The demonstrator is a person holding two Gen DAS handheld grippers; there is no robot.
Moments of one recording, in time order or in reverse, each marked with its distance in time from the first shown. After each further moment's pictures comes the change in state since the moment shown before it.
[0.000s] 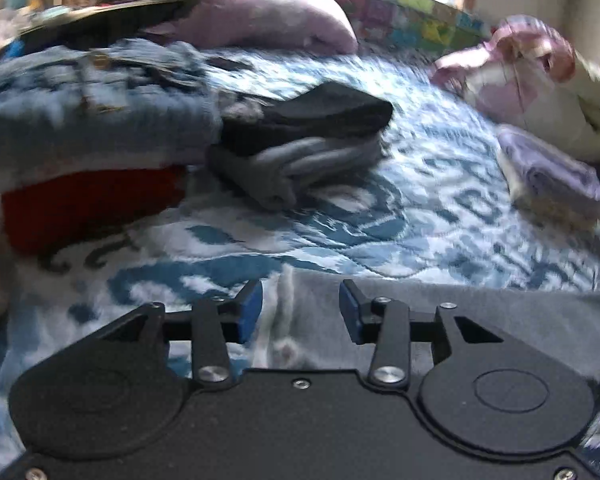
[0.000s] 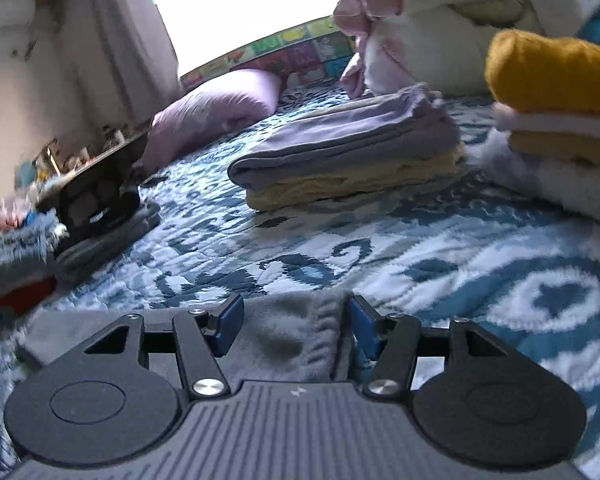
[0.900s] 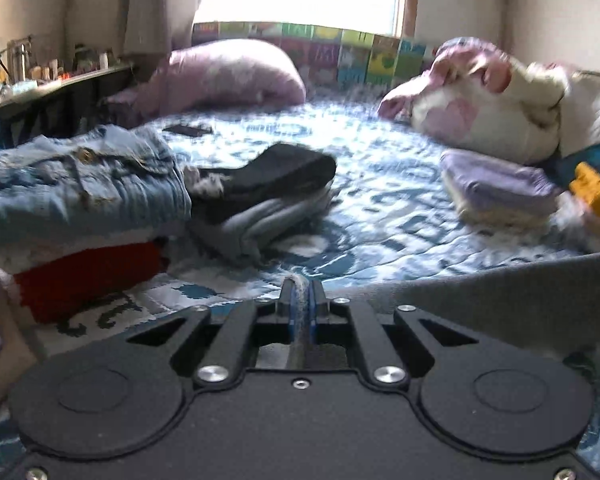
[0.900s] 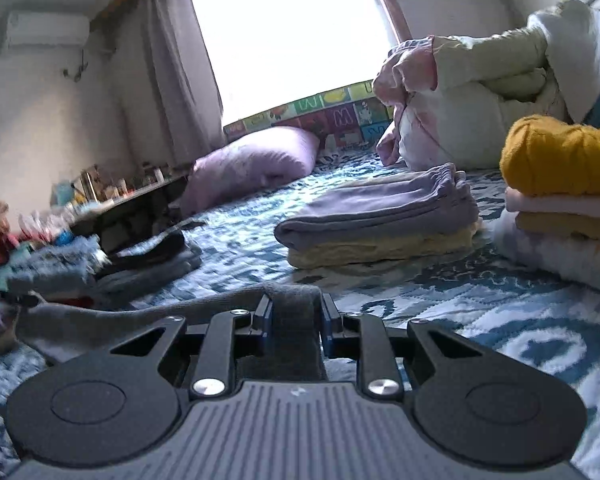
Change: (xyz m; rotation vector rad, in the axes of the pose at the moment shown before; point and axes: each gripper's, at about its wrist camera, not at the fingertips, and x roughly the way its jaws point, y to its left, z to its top) left arm -0.082 -0.016 -0.007 0.117 -0.184 -0.085; right arm -0.067 0.012 -0.002 -0.065 -0.191 0.098
